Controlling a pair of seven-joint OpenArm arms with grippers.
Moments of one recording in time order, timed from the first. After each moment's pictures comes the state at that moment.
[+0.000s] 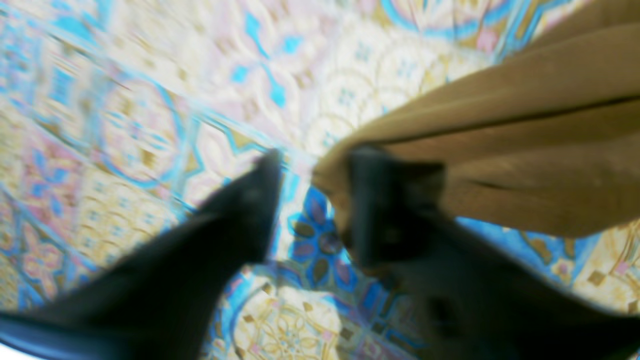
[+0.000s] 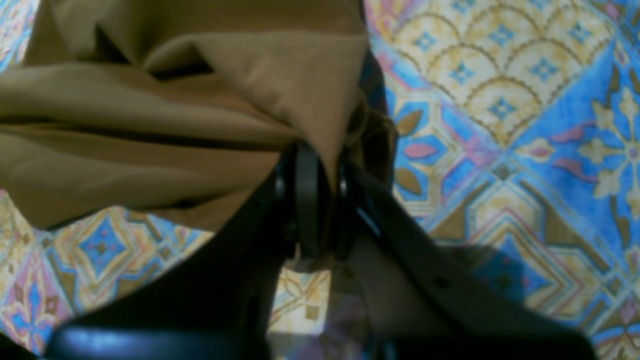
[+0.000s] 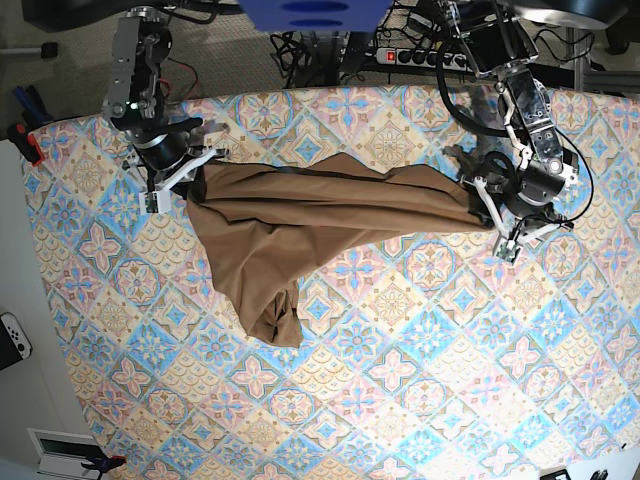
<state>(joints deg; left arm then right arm) 4.2 -5.9 -23.7 106.6 1.3 -41.2 59.3 -21.5 8.9 11.2 105.4 22.1 14.4 -39.8</state>
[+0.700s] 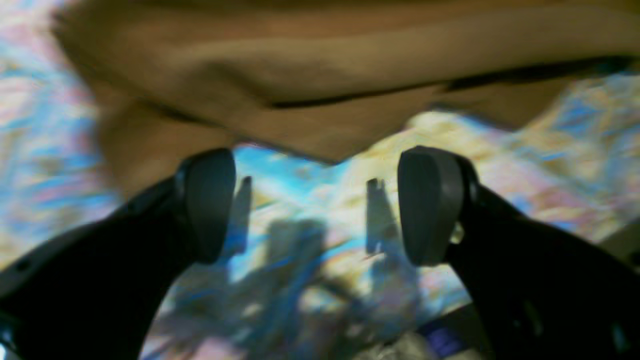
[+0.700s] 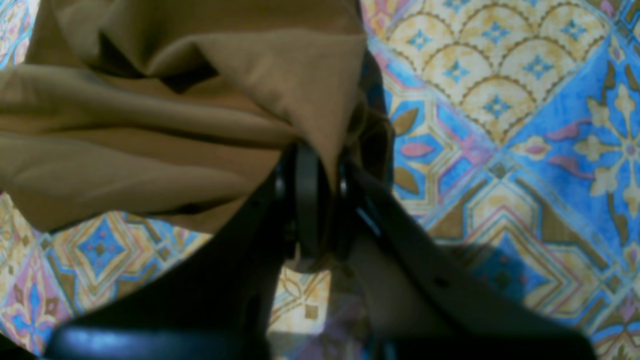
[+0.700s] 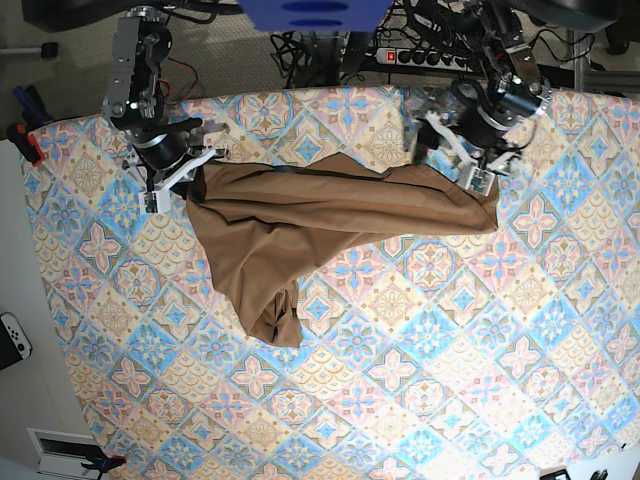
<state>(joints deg) 23.4 3.4 -23.9 113.2 -19.3 -40.8 52.9 -21.7 8.9 11.2 105.4 22.1 14.4 -39.8</state>
